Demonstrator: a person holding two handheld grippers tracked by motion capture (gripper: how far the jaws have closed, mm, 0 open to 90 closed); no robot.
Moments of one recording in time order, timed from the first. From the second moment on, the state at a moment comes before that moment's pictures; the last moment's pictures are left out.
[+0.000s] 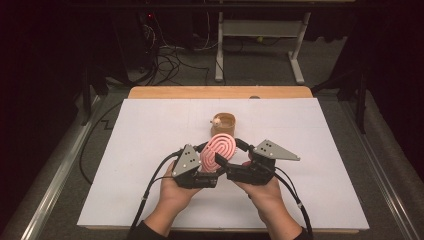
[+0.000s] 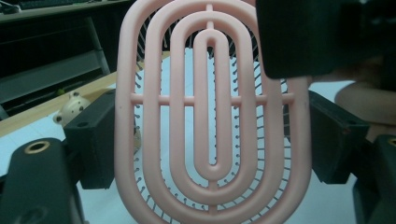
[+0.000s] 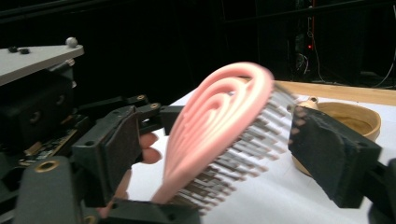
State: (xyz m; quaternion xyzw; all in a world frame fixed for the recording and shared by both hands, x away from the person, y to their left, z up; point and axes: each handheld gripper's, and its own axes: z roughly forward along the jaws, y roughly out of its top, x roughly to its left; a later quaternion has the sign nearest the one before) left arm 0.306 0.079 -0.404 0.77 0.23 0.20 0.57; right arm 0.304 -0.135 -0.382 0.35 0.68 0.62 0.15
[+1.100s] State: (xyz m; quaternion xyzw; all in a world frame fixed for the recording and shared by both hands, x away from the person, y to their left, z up) left arm 0.296 0.075 -0.412 0.77 0.22 0.22 0.56; right arm 0.314 -0.136 -0.392 0.40 0.68 0.61 0.07
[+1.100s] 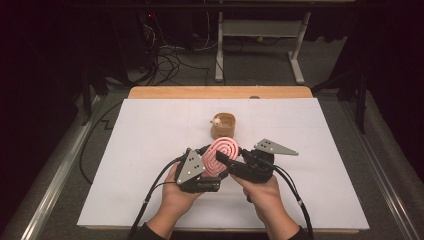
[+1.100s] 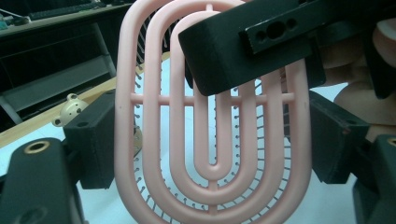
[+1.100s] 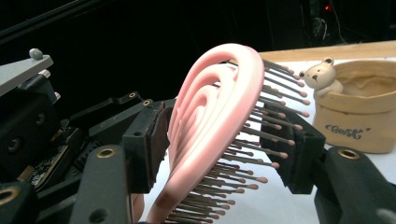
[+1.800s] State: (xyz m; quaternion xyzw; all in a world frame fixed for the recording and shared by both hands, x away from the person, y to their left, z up) left arm 0.297 0.077 -0.413 0.77 0.23 0.22 0.56; right arm 0.318 -0.136 -0.389 0.41 0.68 0.61 0.05
